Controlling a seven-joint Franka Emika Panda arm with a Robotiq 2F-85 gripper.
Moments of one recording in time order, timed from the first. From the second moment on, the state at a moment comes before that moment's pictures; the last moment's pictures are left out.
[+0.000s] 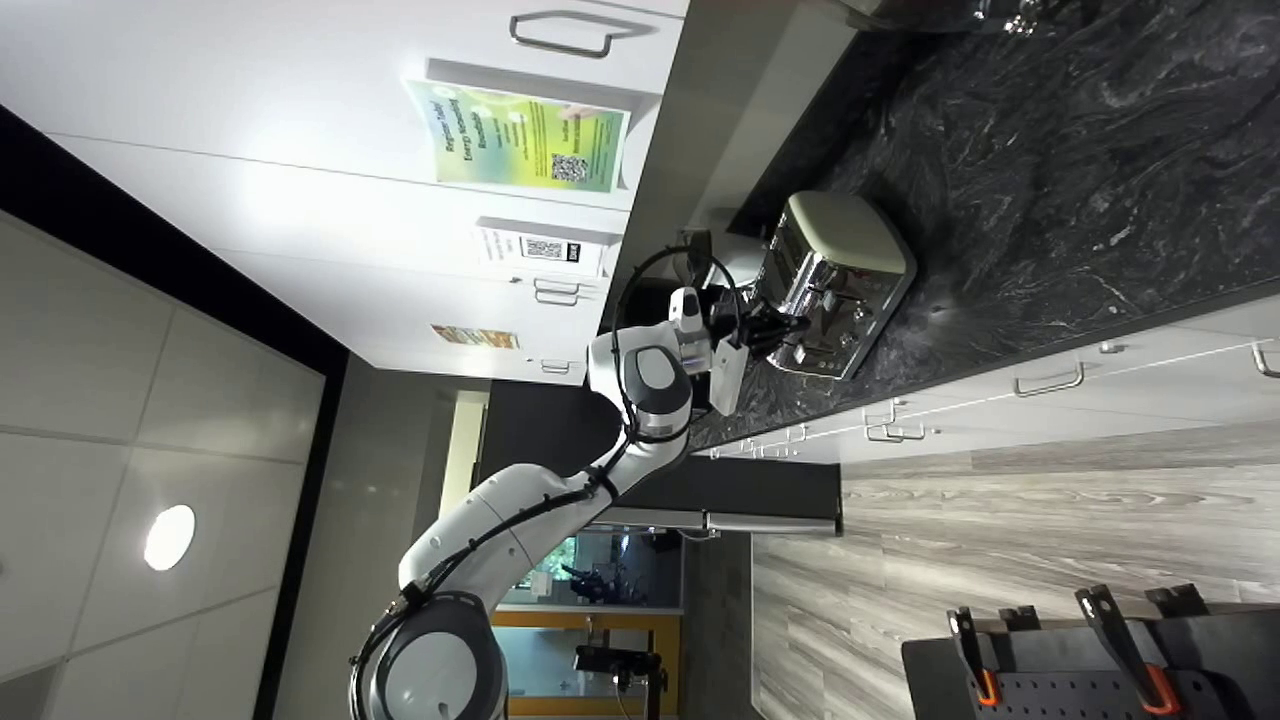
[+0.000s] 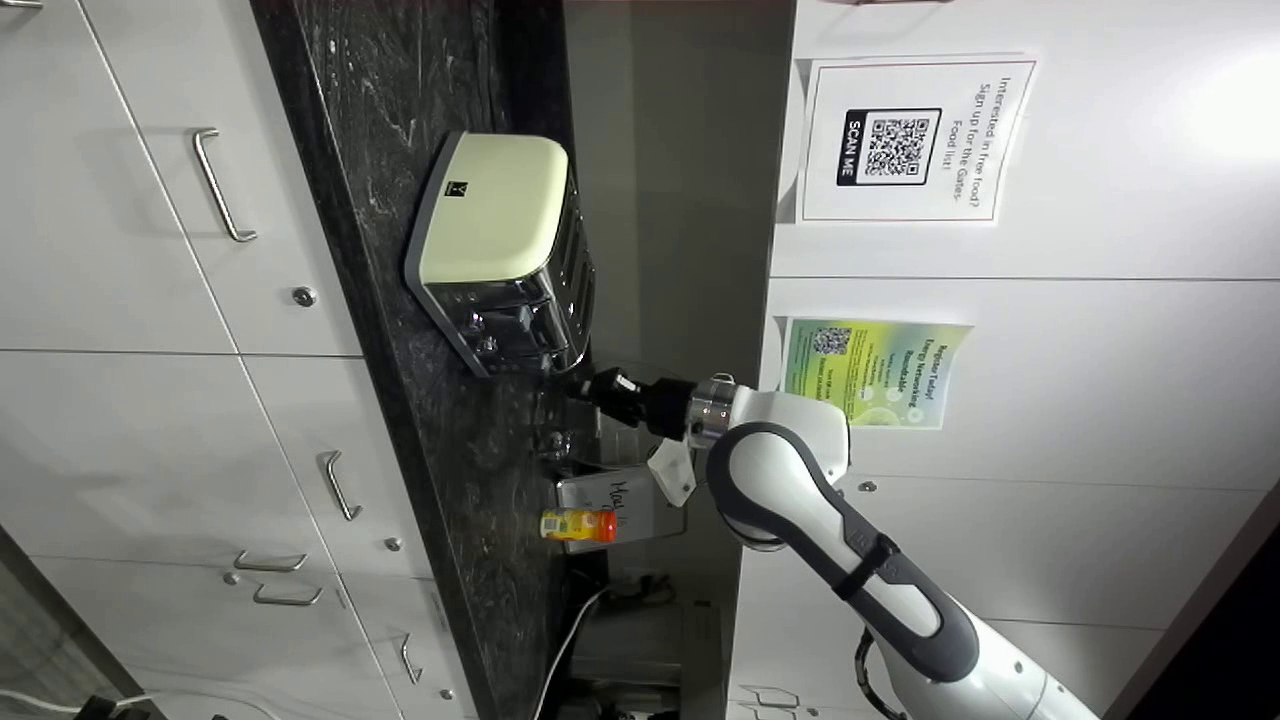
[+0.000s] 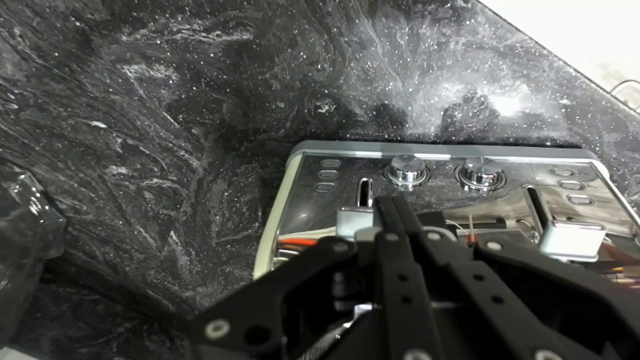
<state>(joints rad) 0.05 0.18 -0.01 -2.17 -0.23 2.63 -0.01</state>
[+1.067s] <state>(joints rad) 0.07 0.31 -0.04 -2.10 -0.27 2.74 0.01</state>
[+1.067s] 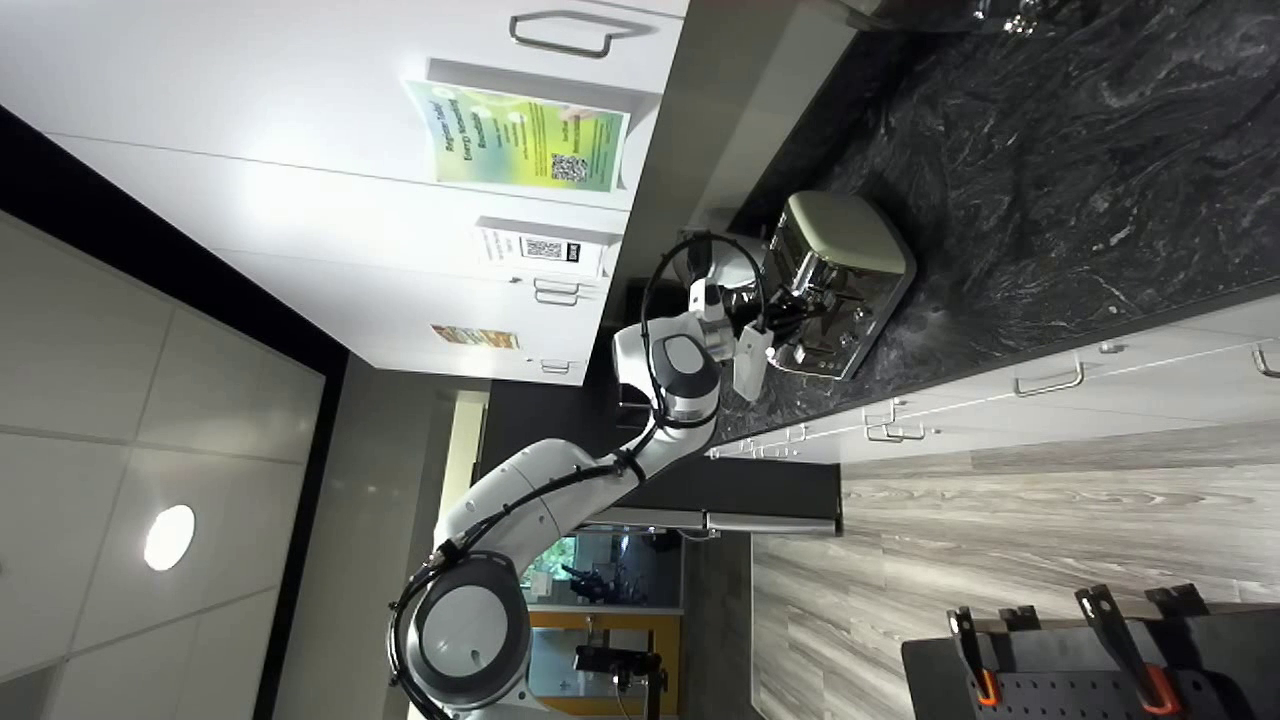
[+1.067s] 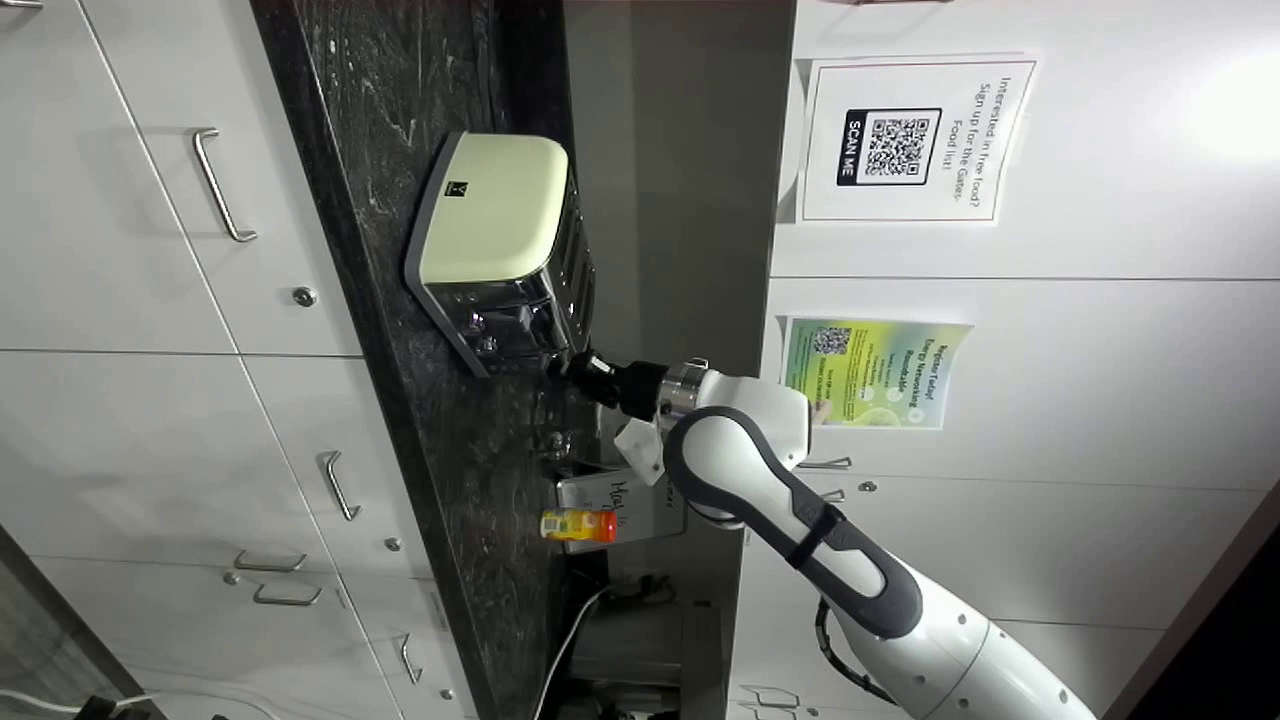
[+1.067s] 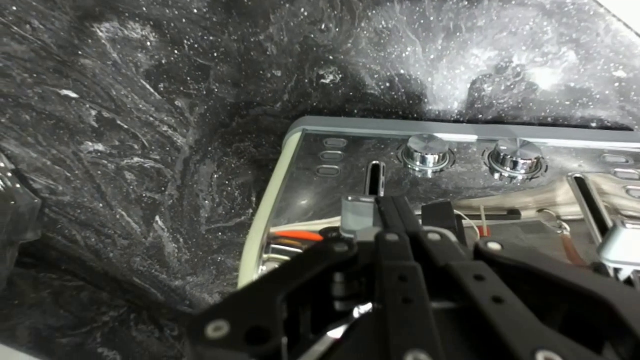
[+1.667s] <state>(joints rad) 0.08 0.37 -0.06 -2.06 -0.29 2.74 0.03</state>
